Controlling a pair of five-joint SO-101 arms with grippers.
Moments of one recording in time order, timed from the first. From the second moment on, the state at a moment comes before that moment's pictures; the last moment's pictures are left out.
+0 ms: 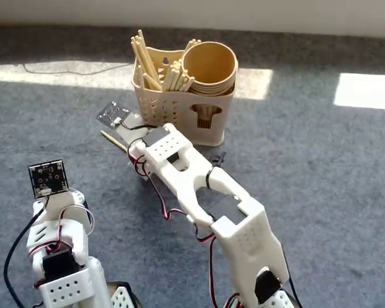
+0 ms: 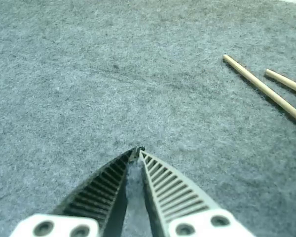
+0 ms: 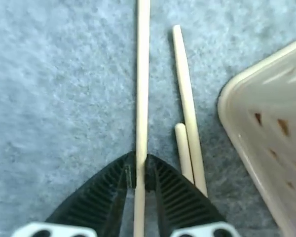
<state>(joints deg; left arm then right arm) -26.7 -103.7 96.0 55.0 -1.3 -44.5 32.5 -8.4 54.4 19.4</state>
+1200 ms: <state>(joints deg) -26.7 -103.7 96.0 54.6 -1.3 -46.0 -5.5 -7.5 66.9 5.8</state>
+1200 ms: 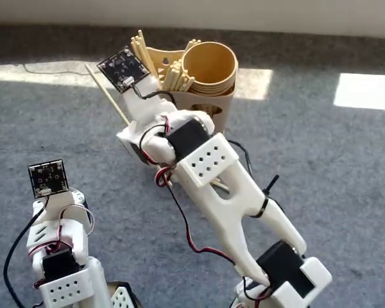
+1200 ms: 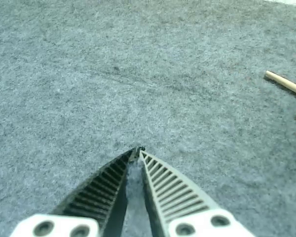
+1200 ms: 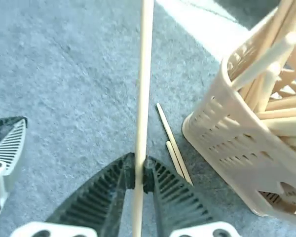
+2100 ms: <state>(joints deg) -26.7 -103.7 96.0 54.6 -1.3 -38.2 -19.3 16.1 -2.0 5.7</state>
